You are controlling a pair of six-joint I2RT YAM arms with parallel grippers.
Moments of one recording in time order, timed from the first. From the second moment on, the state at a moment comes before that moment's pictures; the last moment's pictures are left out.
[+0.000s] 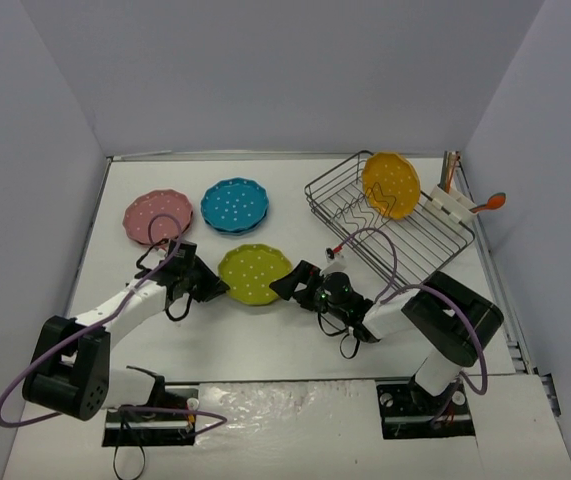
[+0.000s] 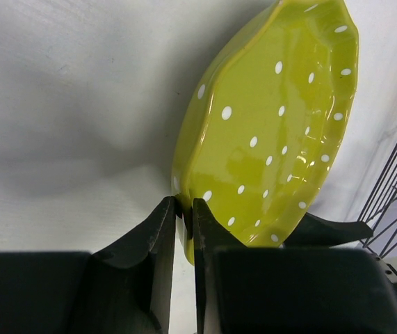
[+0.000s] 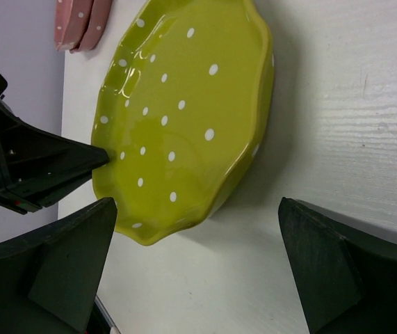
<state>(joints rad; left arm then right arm) -0.31 1.30 0.64 -0.27 0.18 -1.07 0.79 1.62 0.38 0.85 0.04 1.04</state>
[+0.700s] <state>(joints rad) -0.32 1.27 0.59 -0.22 0.22 -1.12 0.75 1.87 0.41 1.19 -0.09 1.24</state>
